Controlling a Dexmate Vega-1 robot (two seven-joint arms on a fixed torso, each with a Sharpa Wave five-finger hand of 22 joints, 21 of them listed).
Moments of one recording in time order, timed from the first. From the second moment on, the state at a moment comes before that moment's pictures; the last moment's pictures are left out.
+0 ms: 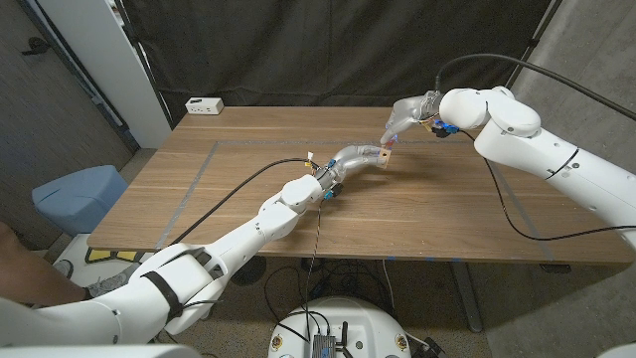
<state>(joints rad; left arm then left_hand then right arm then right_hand) 0.54 0.20 0.76 -0.97 -0.26 -0.41 -0.16 0.88 0.08 0.35 -0.15 0.27 0.70 -0.13 0.41 0.24 0.66 -0.20 0.32 0.67 0.35 -0.04 0.22 0.22 0.05 0.14 0.19 0.17 -0.44 -0.93 -0.70 -2.01 -0.51 -0.45 0.66 0.76 -0.04 0.35 -0.11 0.18 0.93 -0.03 0.77 0.20 0.45 -0.06 0.24 0.21 0.36 -0.04 0.26 0.23 0.59 0.00 0.20 0.17</state>
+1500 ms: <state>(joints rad) 0.56 0.21 0.76 -1.00 -0.25 -0.41 -0.16 0.88 0.08 0.35 -0.15 0.27 0.70 -0.13 0.41 0.23 0.66 -0.20 0.32 0.67 0.35 -0.04 0.22 0.22 0.05 0.14 0.19 0.17 -0.48 -0.93 -0.70 -2.07 -0.60 -0.53 0.62 0.62 -0.05 0.29 -0.08 0.17 1.08 -0.02 0.75 0.18 0.54 -0.06 0.25 0.21 0.41 -0.04 0.27 0.22 0.60 0.00 0.20 0.17</state>
